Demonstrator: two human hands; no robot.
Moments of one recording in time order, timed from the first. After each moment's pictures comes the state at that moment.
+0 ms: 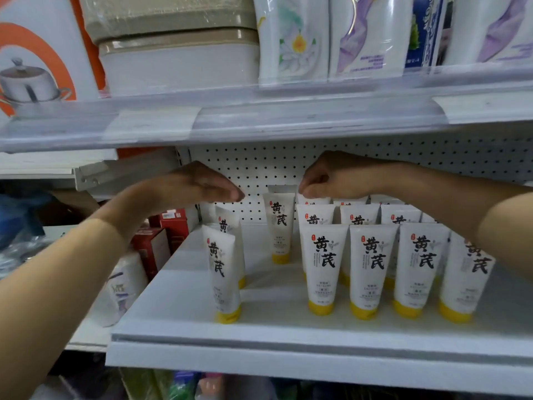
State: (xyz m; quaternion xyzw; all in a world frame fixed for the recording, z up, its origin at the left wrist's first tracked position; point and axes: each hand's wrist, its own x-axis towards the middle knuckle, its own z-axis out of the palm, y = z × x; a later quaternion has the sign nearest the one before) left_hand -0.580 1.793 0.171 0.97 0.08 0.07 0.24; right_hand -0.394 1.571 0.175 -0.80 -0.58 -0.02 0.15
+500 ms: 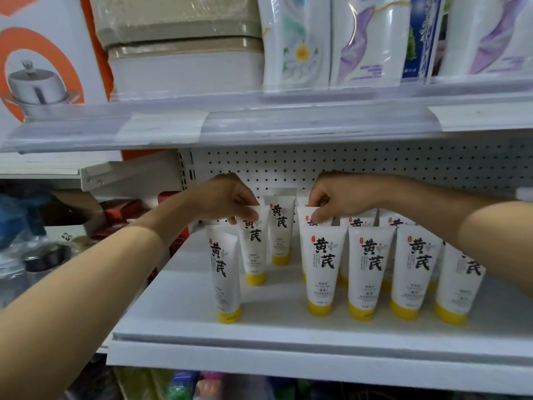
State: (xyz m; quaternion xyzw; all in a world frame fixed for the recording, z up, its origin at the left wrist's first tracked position) left_hand -0.548 1.772 0.152 0.98 0.07 0.06 0.19; right_hand -0.400 1.568 0.162 -0.82 -0.56 0.06 0.07
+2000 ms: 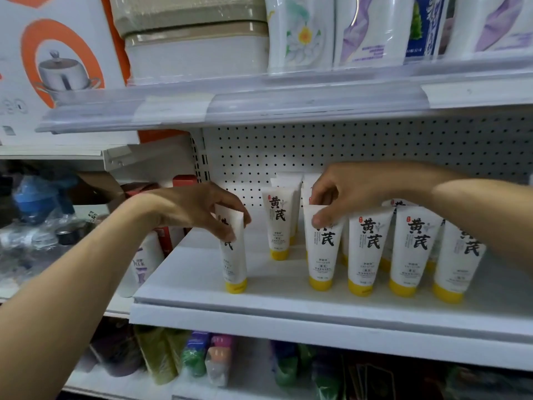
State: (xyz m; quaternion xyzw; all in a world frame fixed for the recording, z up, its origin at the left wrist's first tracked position) left_hand -0.623 1.757 0.147 0.96 0.09 -0.04 0.27; right_hand -0.444 1.536 0.171 -0.80 -0.60 0.09 0.07
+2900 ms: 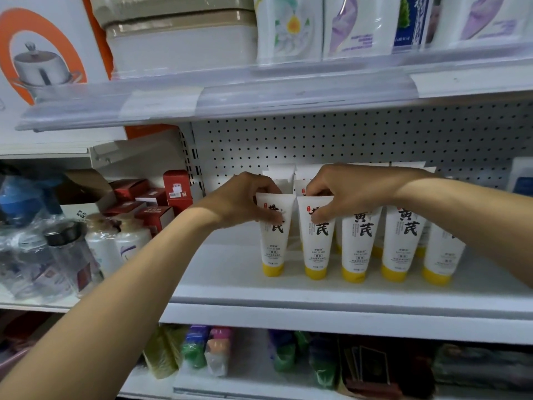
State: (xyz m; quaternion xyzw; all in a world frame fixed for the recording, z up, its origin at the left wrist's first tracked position) left_hand -0.574 1.708 0.124 0.95 0.08 0.13 0.29; right_hand -0.449 1.529 0.153 -0.81 -0.58 0.06 0.08
